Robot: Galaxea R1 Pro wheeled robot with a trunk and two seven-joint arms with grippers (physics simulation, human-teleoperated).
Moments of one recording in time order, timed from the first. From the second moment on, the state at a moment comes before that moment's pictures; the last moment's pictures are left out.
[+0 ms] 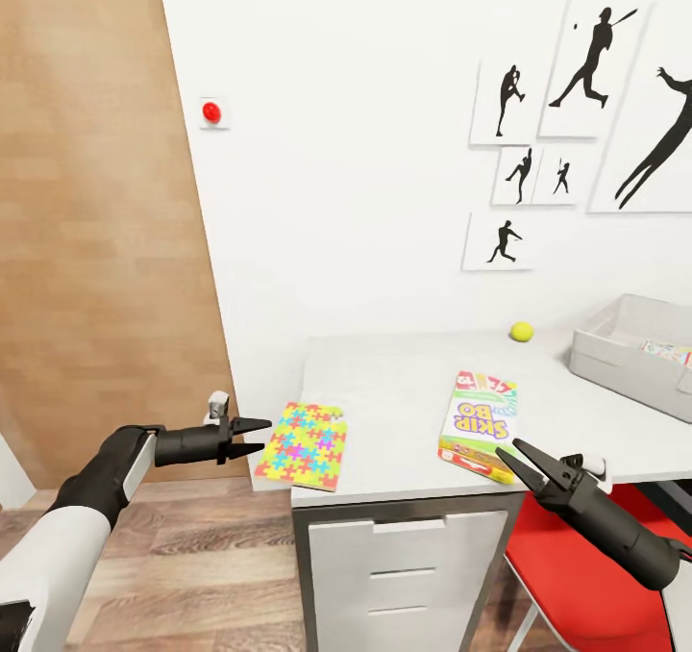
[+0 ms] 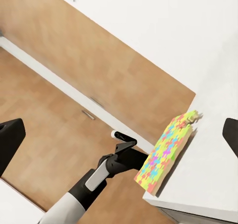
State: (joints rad) left arm -0.79 0.21 0.11 -0.66 0.14 1.02 -1.29; right arm -0.18 -0.05 -0.57 -1.58 -0.63 1.04 1.13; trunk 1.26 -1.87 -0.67
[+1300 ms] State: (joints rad) left arm -0.79 0.21 0.11 -0.66 0.14 1.02 -1.29; right arm -0.18 -0.05 -0.57 -1.58 -0.63 1.04 1.13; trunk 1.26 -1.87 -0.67
